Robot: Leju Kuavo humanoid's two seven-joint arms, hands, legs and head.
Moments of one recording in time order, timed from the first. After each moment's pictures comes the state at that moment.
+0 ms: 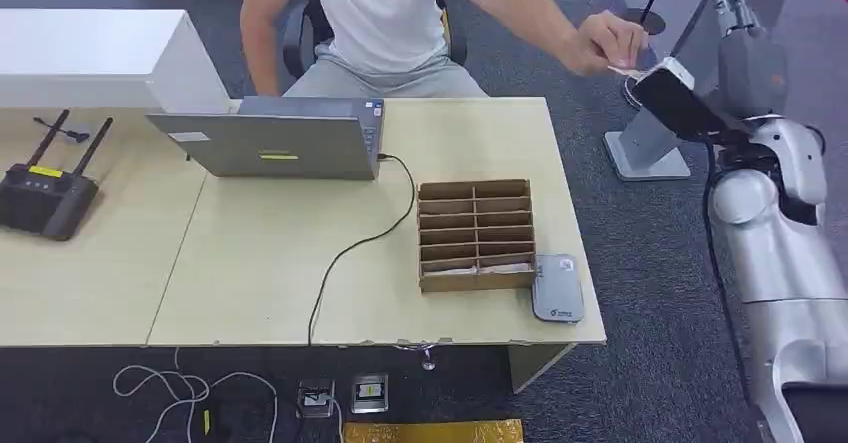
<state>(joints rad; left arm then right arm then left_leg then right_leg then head) -0.17 0.13 -0.76 -0.22 0.45 0.31 -0.05 -0.86 -0.36 0.31 -1.17 0.83 -0.25 -0.18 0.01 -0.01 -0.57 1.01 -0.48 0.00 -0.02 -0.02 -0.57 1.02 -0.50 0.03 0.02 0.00</state>
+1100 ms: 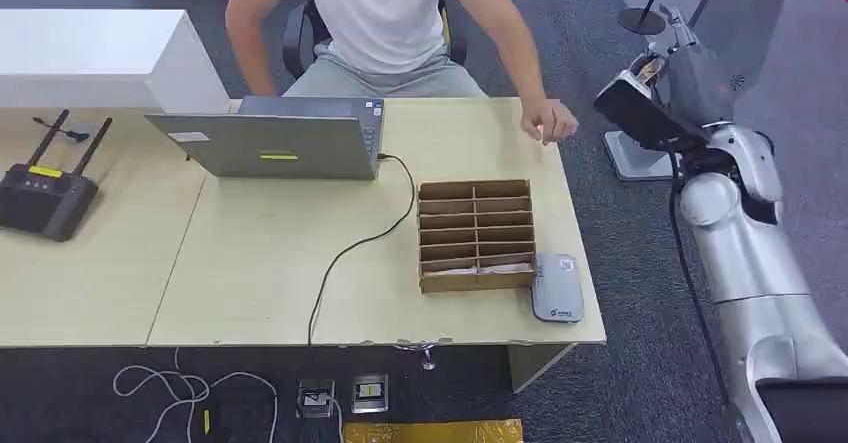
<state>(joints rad) -0.17 0.14 -0.77 -0.22 0.46 0.31 -0.04 -0.86 -0.31 0.35 -1.13 0.80 -0.18 -0.18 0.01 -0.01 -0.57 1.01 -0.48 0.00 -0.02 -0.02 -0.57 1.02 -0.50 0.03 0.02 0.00</state>
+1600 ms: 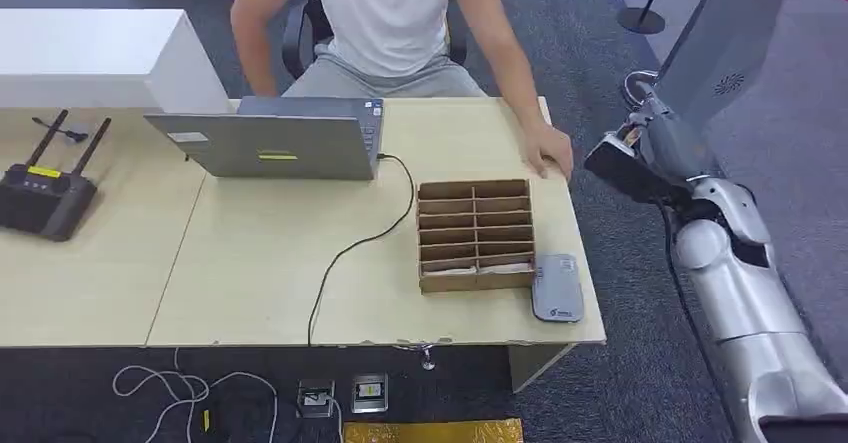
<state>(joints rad) -0.17 0.14 -0.77 -0.22 0.48 0.31 -0.04 -0.71 -0.36 0.35 -1.12 0.80 -0.10 -0.19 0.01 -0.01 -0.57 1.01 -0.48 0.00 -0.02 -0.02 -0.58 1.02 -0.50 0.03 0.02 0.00</state>
